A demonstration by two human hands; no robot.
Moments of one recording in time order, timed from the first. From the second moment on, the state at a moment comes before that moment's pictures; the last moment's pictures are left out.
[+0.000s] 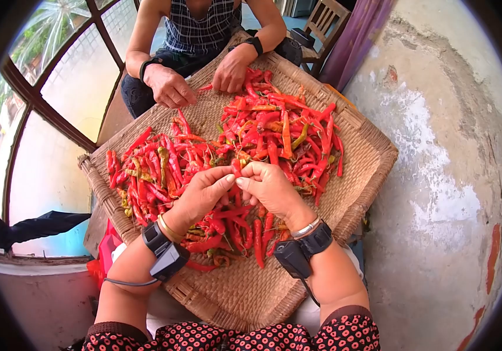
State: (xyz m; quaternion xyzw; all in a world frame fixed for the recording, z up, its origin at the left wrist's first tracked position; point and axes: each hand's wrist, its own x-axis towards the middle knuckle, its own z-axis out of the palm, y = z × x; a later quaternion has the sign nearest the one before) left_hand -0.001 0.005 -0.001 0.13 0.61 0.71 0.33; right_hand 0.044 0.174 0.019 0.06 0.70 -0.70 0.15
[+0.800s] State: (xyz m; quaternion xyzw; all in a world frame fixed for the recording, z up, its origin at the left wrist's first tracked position) left_hand -0.044 -0.015 0.002 0.13 0.69 0.69 0.20; right_hand 0.046 0.201 0.012 0.02 0.88 -0.47 0.07
